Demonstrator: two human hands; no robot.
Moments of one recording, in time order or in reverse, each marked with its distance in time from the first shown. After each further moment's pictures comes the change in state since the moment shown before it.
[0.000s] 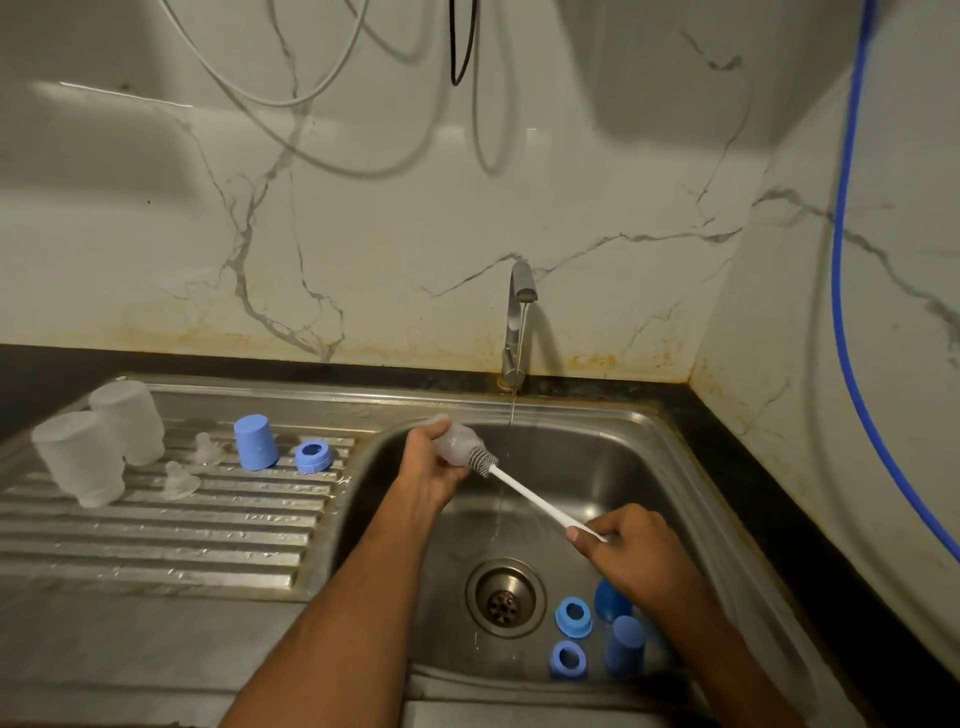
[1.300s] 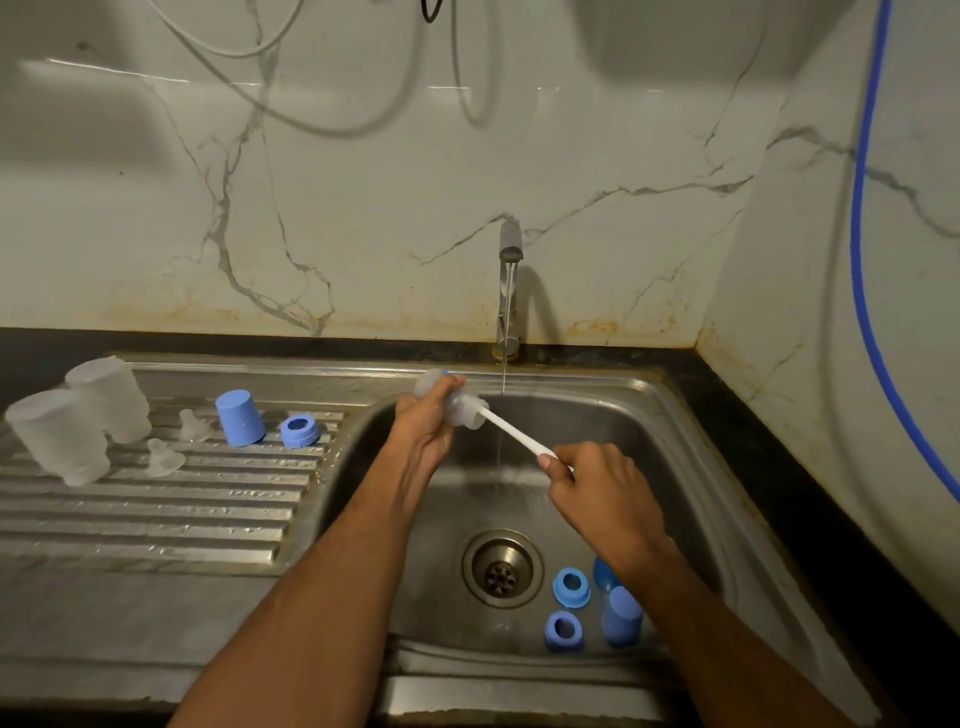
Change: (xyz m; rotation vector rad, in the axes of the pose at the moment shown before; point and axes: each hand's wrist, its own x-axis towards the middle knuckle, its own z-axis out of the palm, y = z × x) left_hand 0.000 0.003 0.021 0.165 0.062 0.209; right_hand 0.033 -0.014 0.021 -0.098 0.161 -0.217
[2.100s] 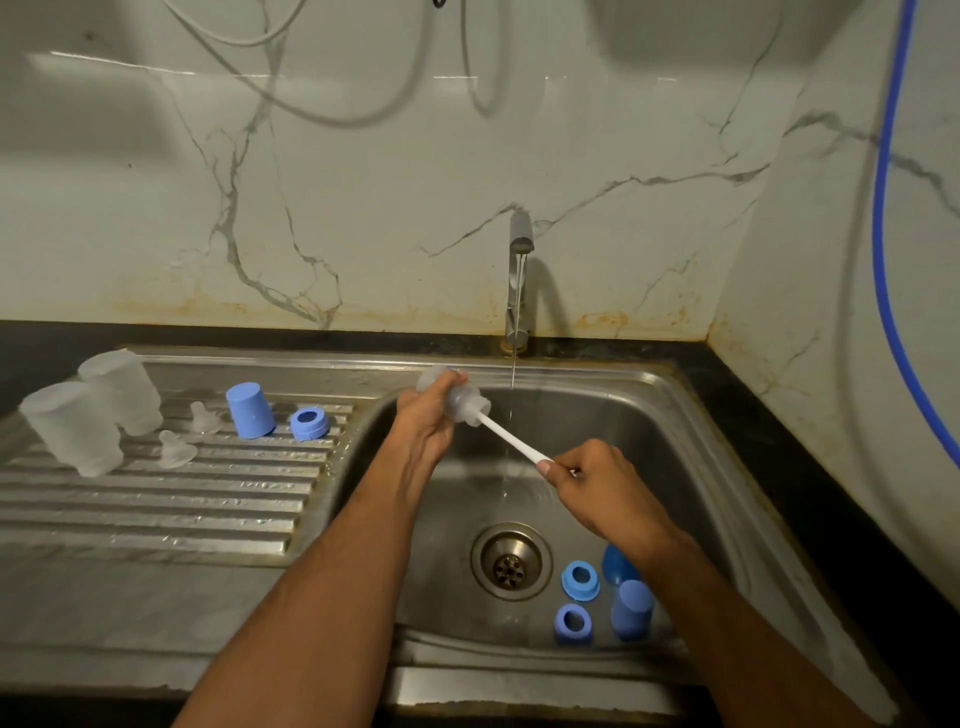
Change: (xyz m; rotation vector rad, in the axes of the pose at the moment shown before) left_hand 0.014 -0.002 -0.004 0.015 0.015 0.006; right_hand 0.002 -0.001 -0.005 0.207 -0.189 0.076
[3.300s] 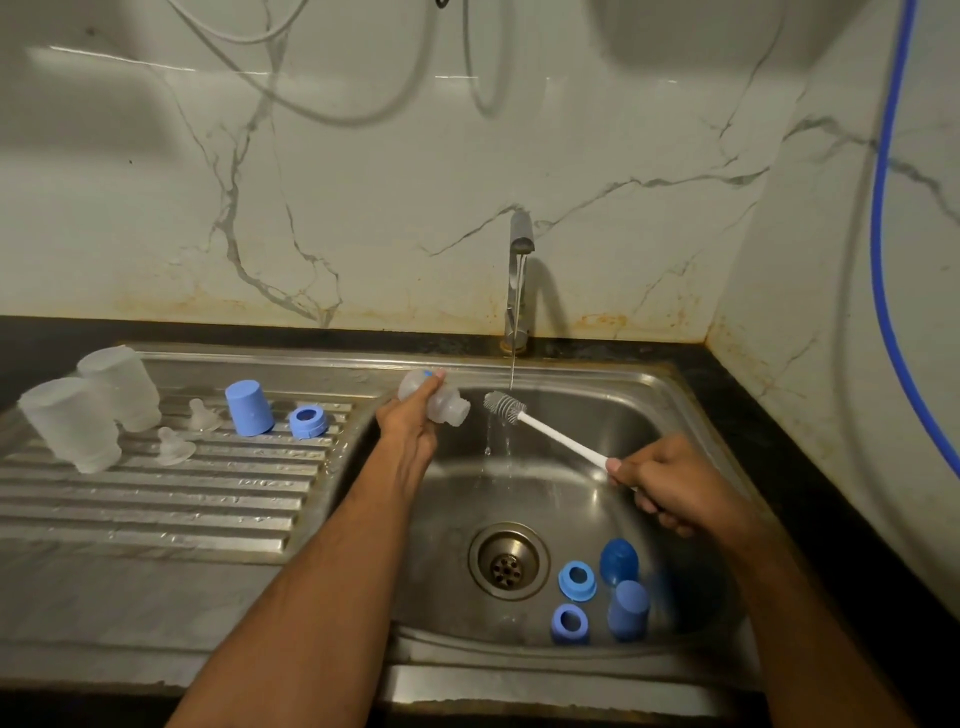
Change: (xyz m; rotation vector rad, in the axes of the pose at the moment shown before) left_hand 0.009 0.003 -0.019 -0.052 0.191 0.009; right_hand -0.010 0.021 -0.059 0.119 -0.065 0.358
